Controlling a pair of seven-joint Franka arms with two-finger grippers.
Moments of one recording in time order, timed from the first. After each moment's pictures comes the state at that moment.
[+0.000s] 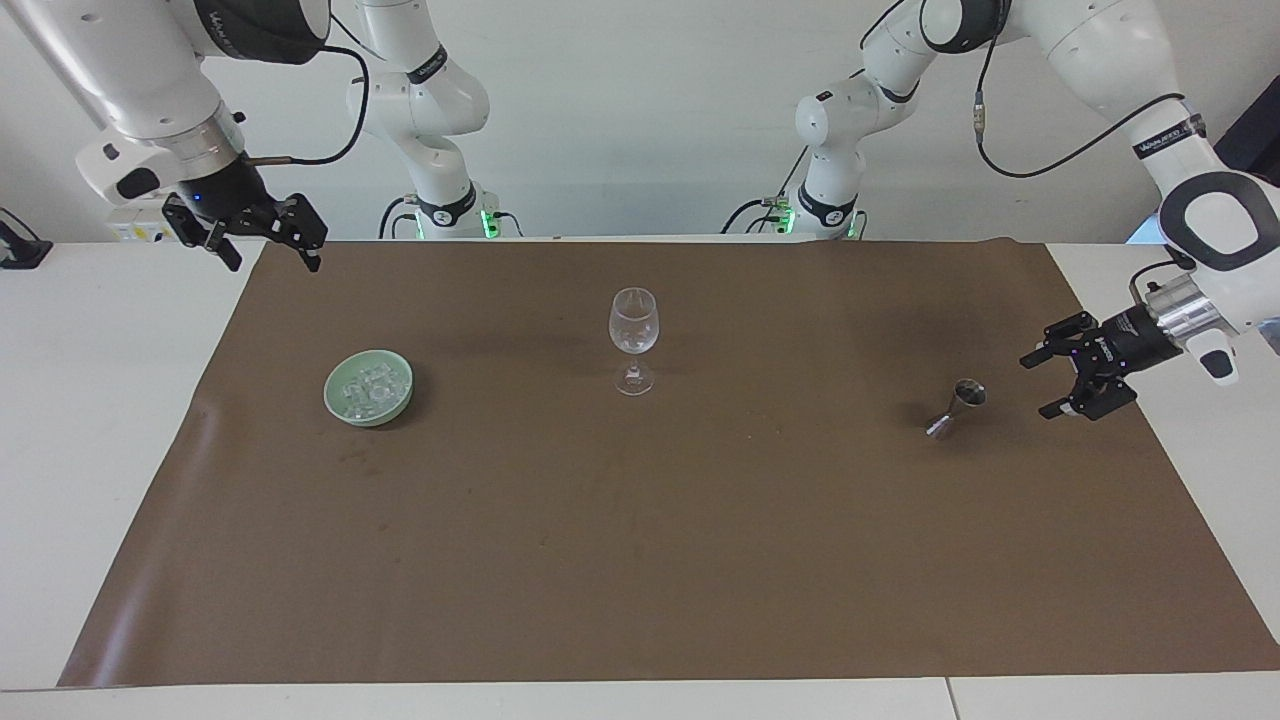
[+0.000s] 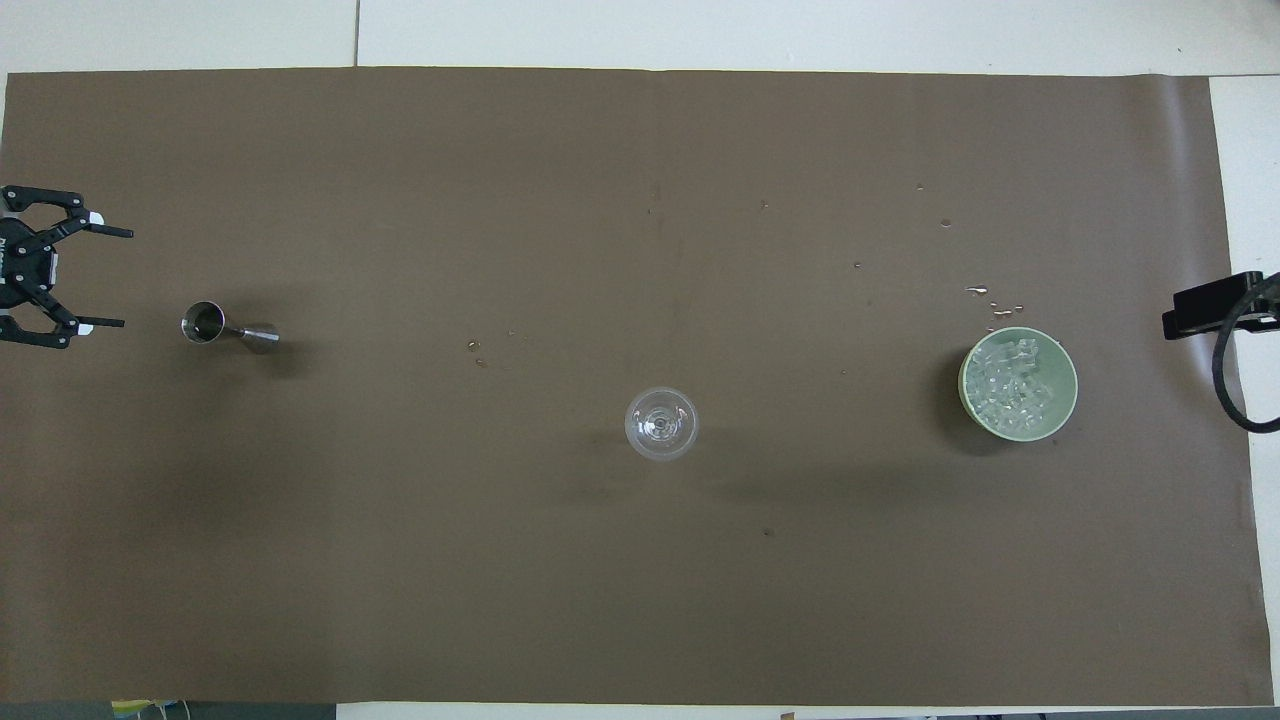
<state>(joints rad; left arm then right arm) 0.37 0.37 -0.04 -1.60 -0.59 1.72 -0.88 0.00 -0.06 -0.08 -1.65 -0.03 1.54 -0.05</state>
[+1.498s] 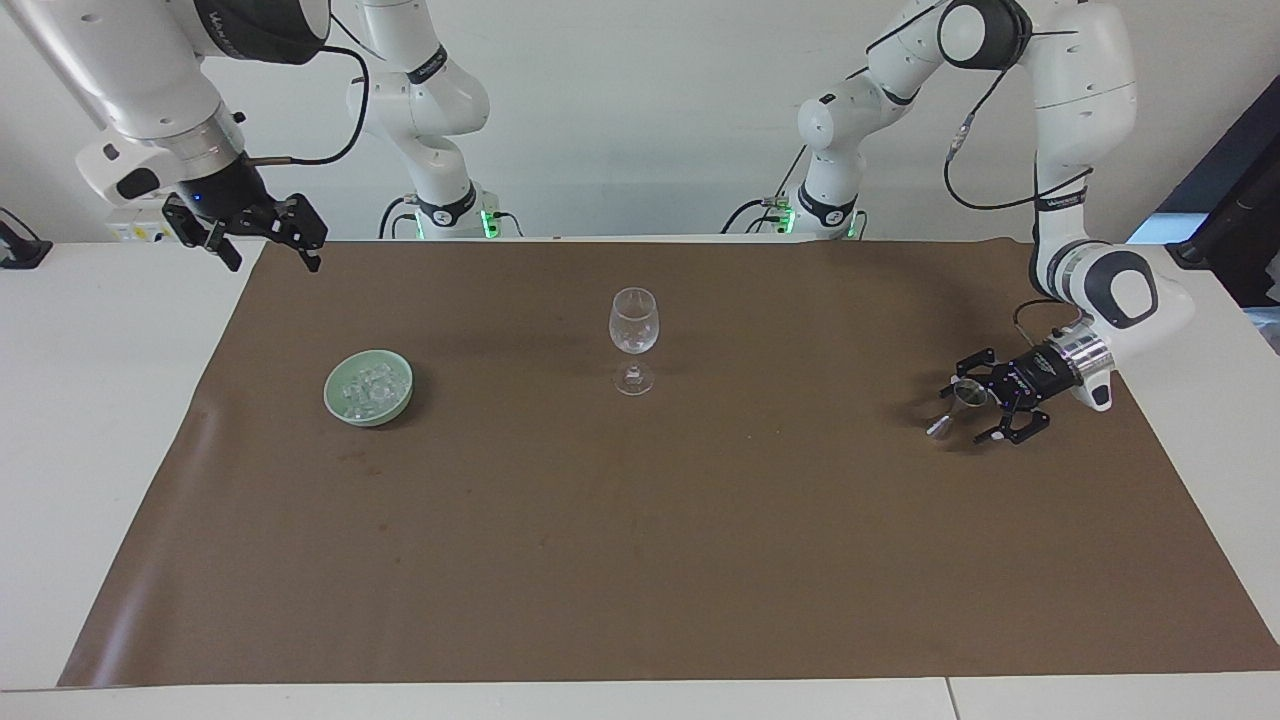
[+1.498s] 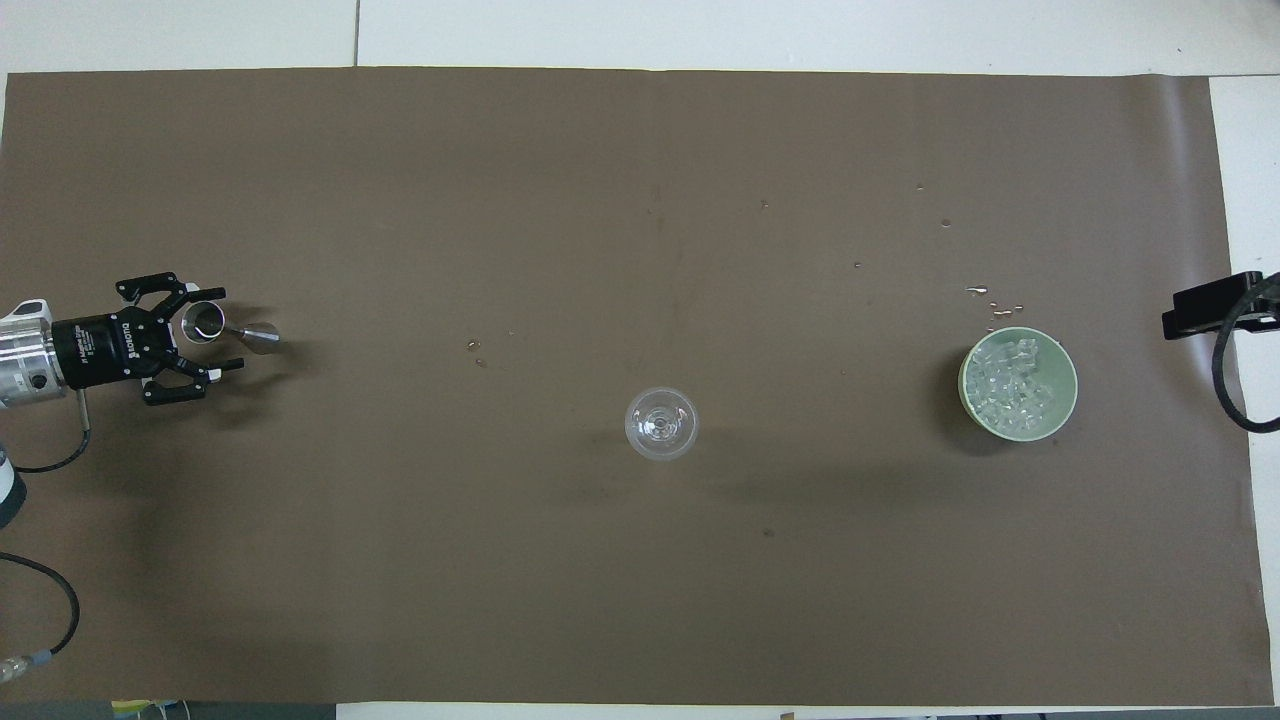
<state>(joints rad) 0.46 0.40 -0.06 -2.00 -1.09 1.87 -0.74 0.00 -0.06 -0.08 -1.65 -0.03 1.54 -0.05</state>
